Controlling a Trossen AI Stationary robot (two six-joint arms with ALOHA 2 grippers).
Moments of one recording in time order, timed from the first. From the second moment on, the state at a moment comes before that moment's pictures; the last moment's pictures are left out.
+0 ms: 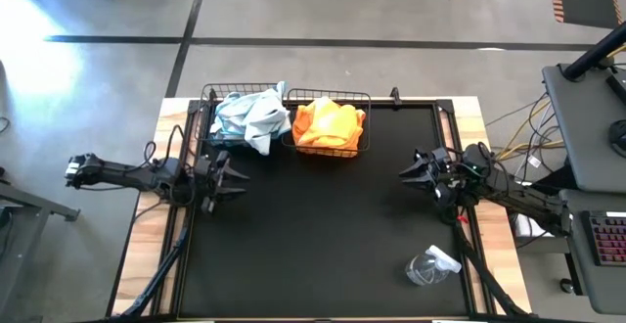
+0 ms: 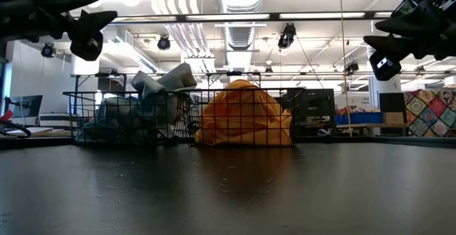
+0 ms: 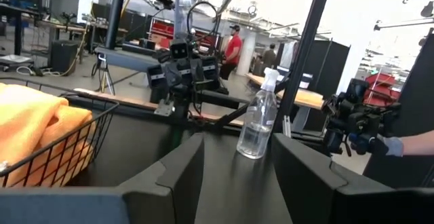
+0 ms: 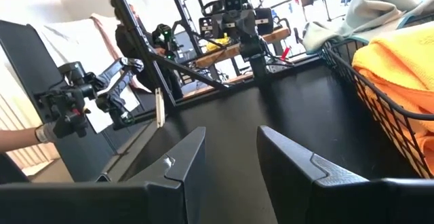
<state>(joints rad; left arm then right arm) -0.14 0.25 0.06 0.32 -0.04 -0.24 -0.44 0.01 0.03 0.01 -0.63 0.39</state>
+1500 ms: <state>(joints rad) -0.14 0.37 0.01 0.39 -0.04 -0.24 -0.44 0.01 0.04 0.01 -0.63 0.29</state>
